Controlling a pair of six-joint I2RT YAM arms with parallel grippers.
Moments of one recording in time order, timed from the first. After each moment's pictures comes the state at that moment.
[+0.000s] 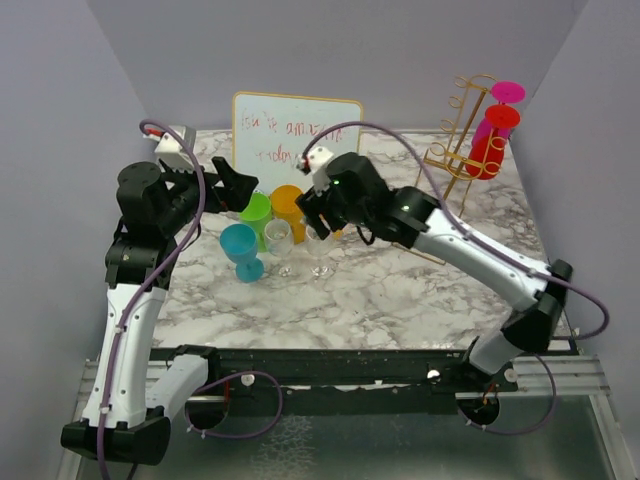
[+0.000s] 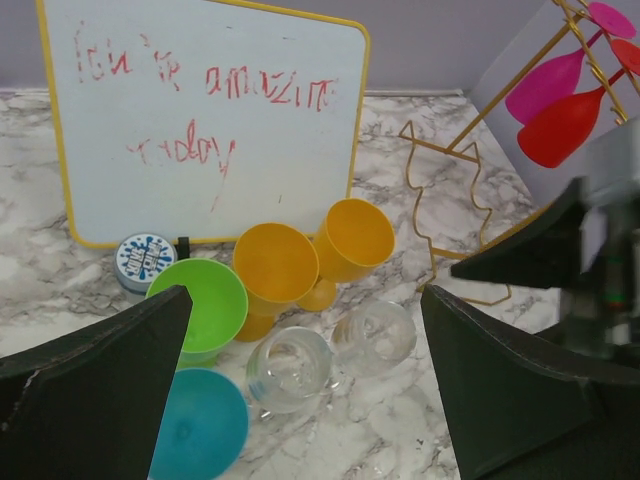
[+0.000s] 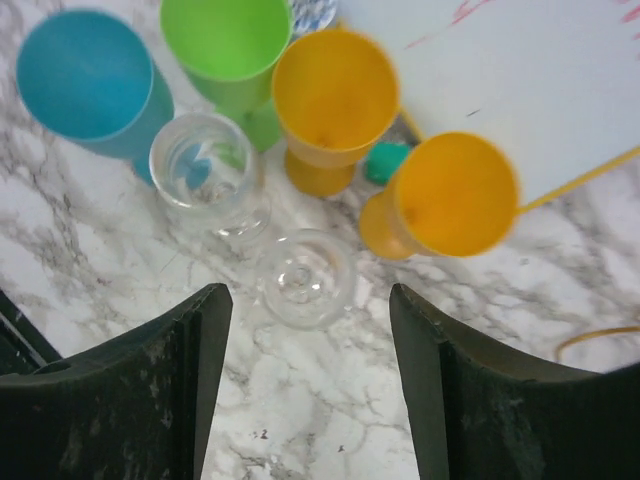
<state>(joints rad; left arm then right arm) -0.09 0.92 1.22 -0.46 0.38 -0.30 0.96 1.66 1.67 -0.67 0.13 -0.03</state>
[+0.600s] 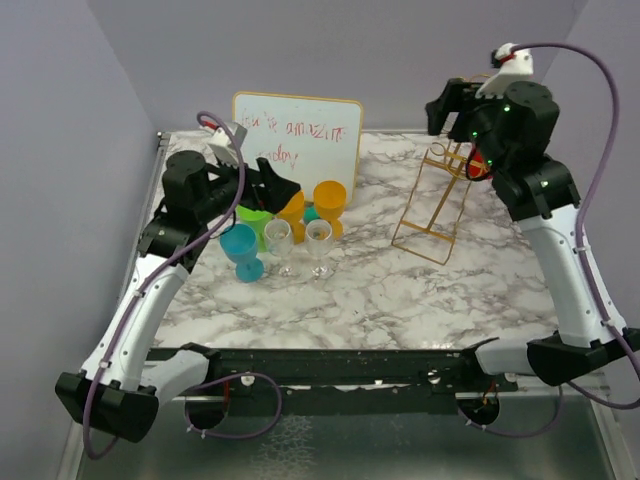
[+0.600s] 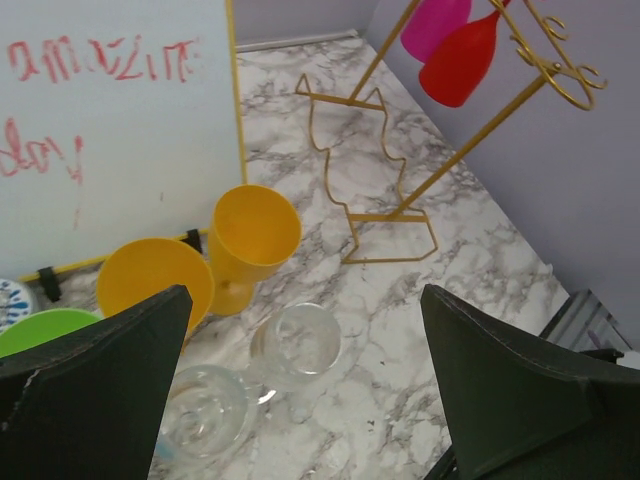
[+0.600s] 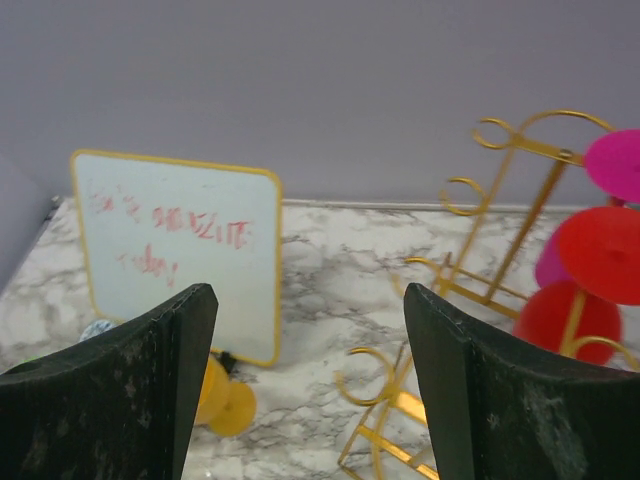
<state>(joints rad) -0.23 1.04 1.17 -0.28 0.49 -0.34 0.42 1.34 1.77 -0.52 0.22 0.14</state>
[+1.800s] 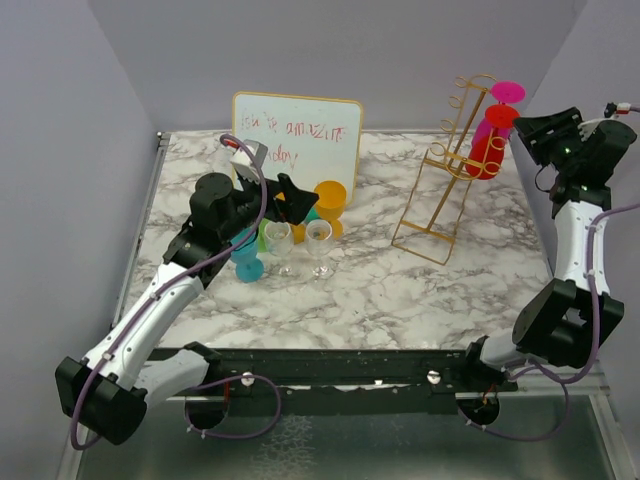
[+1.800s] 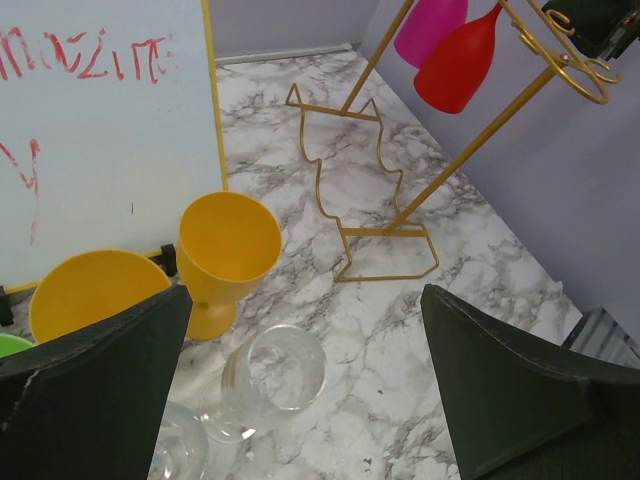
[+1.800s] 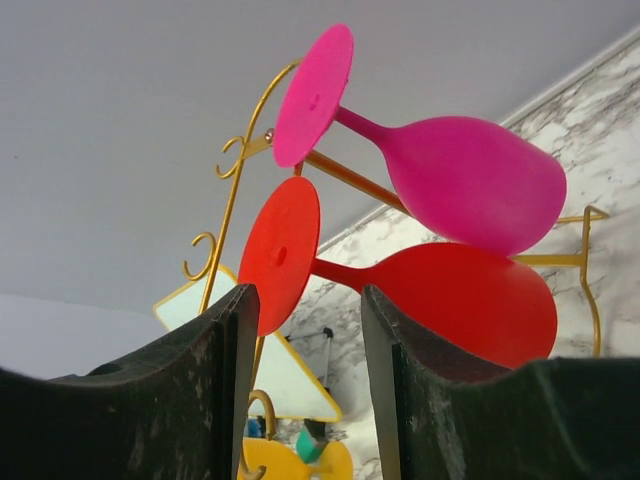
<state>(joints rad) -0.47 1.06 1.01 -0.06 0.29 -0.38 -0.44 1.44 1.34 -0.01 -0.54 0.81</state>
